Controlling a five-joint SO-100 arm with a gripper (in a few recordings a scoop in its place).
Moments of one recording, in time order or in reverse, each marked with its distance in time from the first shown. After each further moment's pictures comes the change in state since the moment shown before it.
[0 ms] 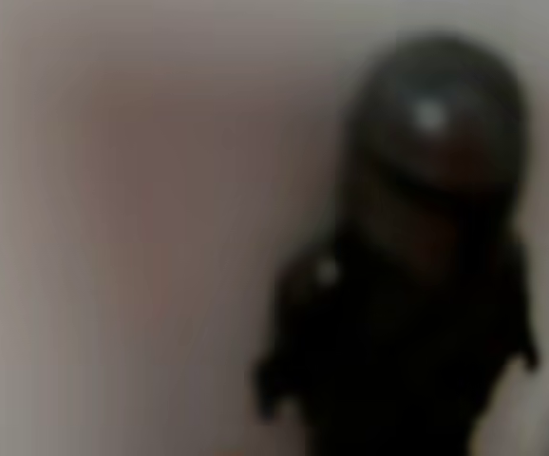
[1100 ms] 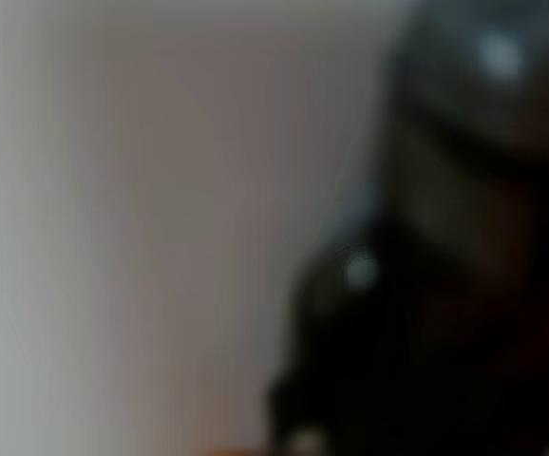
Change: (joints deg) arm 1.6 -9.1 -10.5 5.8 0.2
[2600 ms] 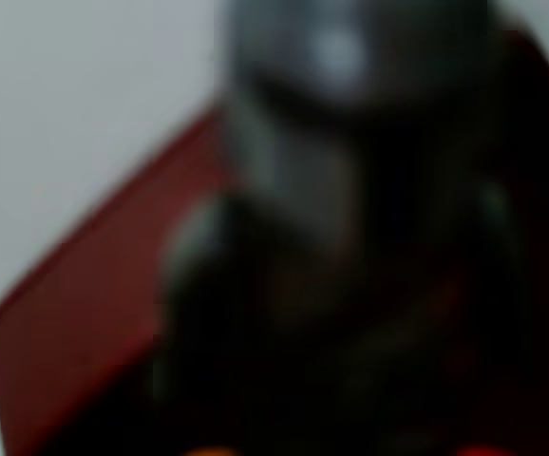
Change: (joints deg) arm 36.6 56.1 38.5 0.8 11.0
